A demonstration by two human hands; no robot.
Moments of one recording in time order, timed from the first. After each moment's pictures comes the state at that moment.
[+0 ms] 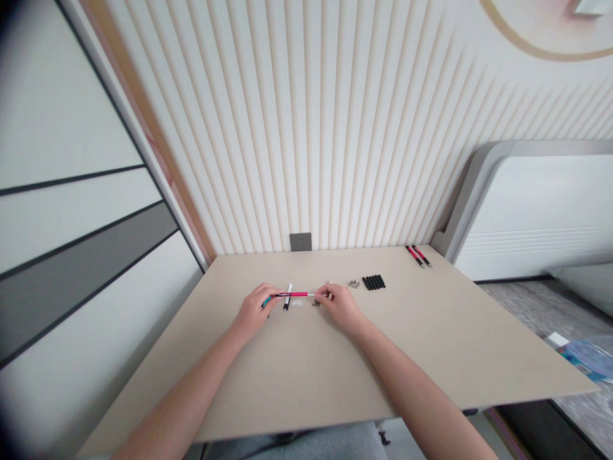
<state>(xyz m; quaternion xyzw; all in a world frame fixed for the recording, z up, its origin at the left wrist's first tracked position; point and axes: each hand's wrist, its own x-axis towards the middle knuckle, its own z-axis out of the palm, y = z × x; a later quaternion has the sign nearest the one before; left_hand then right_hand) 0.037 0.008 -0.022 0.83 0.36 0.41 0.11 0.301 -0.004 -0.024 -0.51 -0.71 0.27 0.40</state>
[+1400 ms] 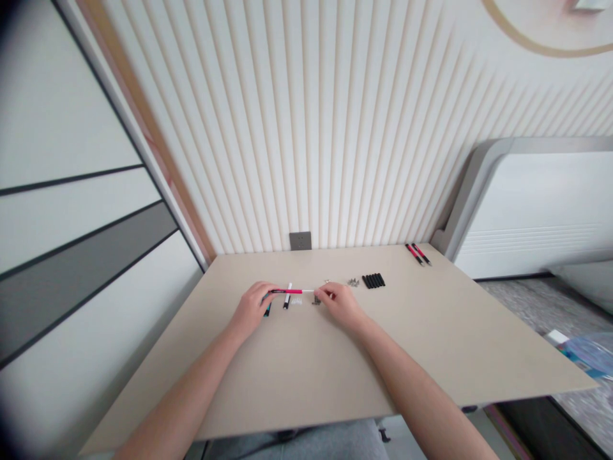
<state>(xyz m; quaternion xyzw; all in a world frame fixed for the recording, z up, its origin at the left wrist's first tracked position) 0.034 0.010 -0.017 0.83 0.41 0.37 0.07 0.304 -0.006 -0.018 -0.48 -0.74 0.26 0.39</state>
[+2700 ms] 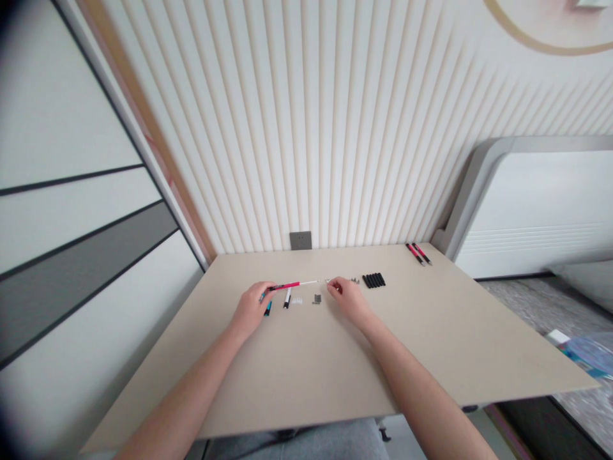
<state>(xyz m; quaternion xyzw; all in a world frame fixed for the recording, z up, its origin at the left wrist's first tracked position) 0.032 0.013 -0.025 0.80 0.46 0.38 0.07 0.323 0.008 -0.029 -0.57 -0.69 0.23 0.37</state>
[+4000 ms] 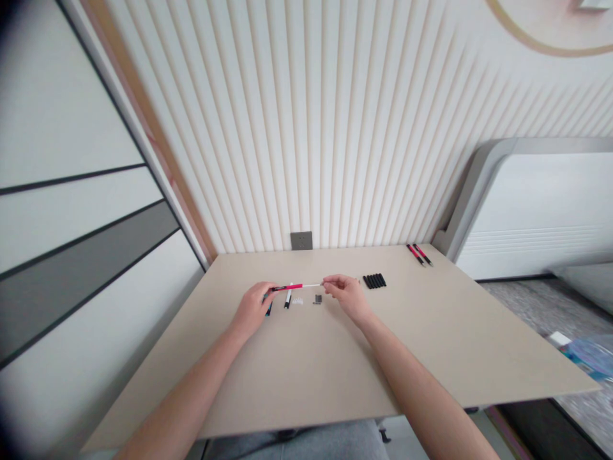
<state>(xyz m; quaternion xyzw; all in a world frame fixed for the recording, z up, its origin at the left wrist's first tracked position) 0.036 0.009 -0.019 0.81 0.46 0.36 0.06 0.311 0.008 -0.023 -0.48 -0.54 0.46 0.51</state>
